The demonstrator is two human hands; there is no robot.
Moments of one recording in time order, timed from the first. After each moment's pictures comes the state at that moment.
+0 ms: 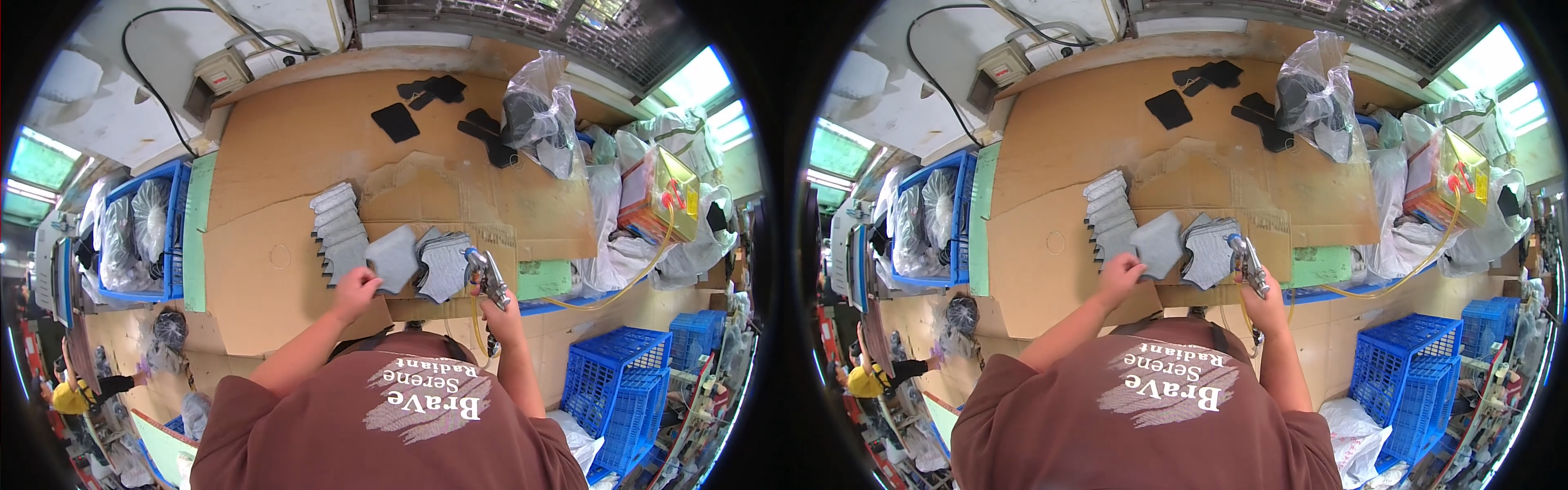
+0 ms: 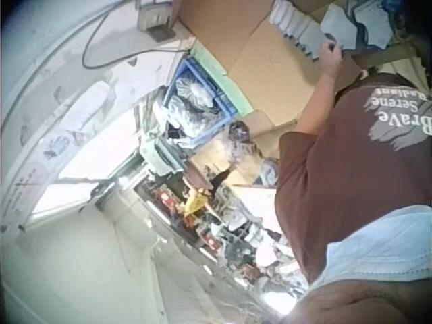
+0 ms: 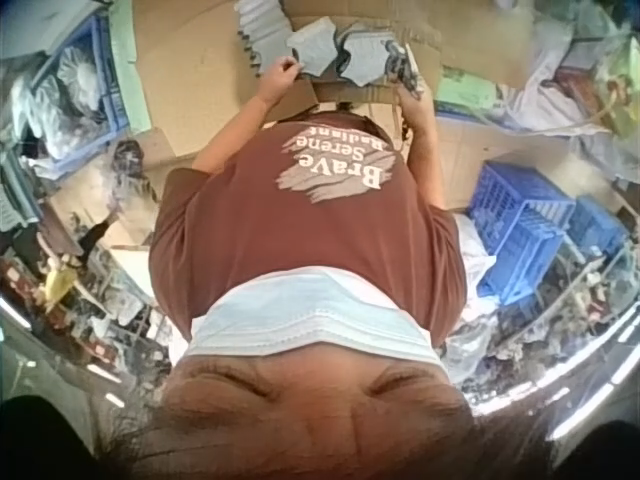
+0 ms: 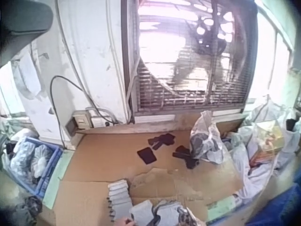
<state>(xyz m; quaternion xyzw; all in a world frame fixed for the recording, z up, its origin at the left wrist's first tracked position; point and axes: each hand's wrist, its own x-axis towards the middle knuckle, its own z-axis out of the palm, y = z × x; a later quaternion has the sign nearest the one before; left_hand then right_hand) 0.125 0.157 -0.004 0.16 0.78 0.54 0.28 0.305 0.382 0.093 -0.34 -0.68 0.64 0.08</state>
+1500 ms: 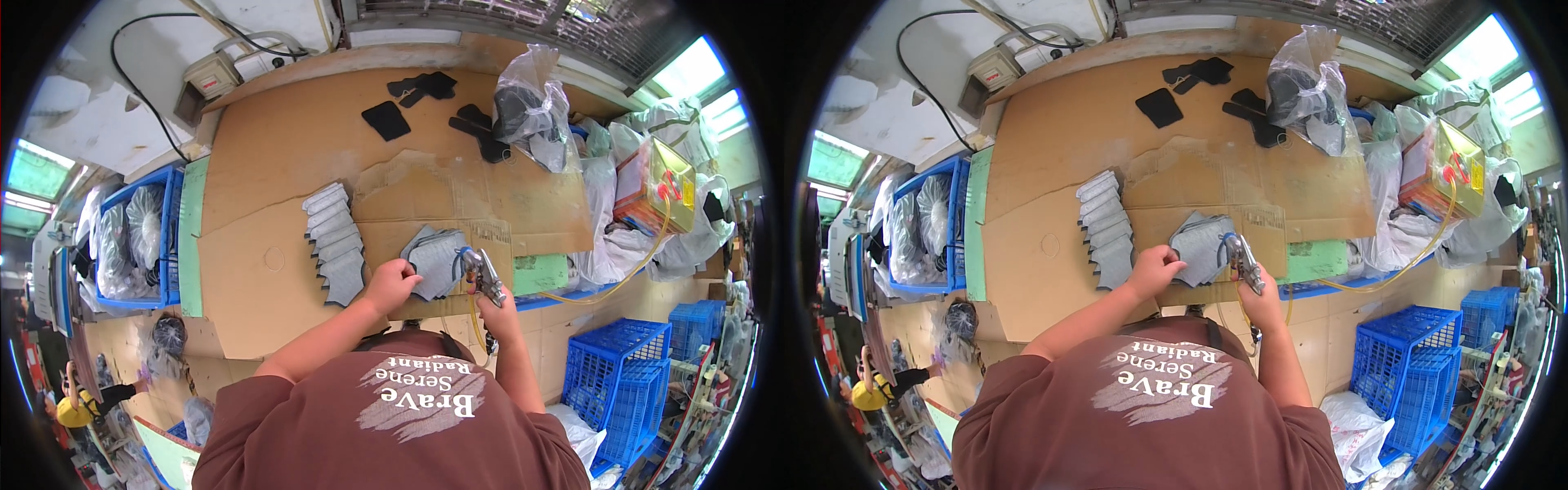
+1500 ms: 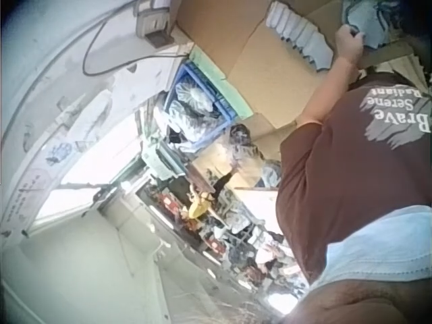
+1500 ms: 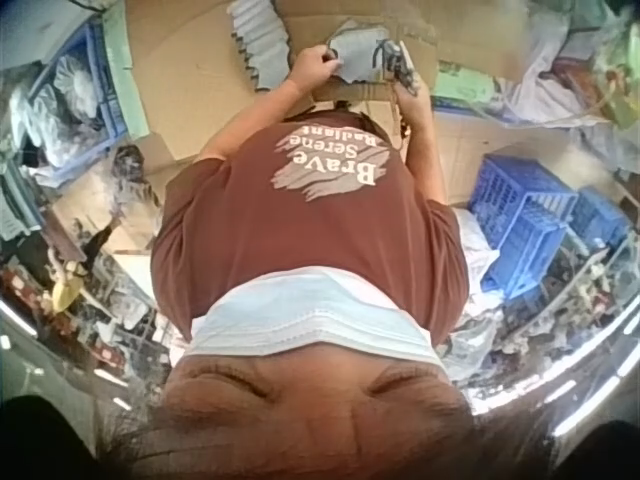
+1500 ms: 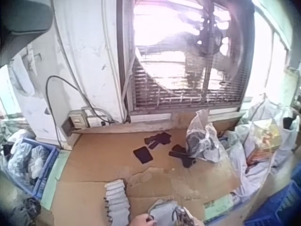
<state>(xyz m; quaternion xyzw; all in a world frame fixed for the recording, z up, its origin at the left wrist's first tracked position) 0.142 0.224 0.031 0.27 0.80 0.44 0.29 0.304 0.381 0.094 -0.36 -0.69 0.62 0.07</state>
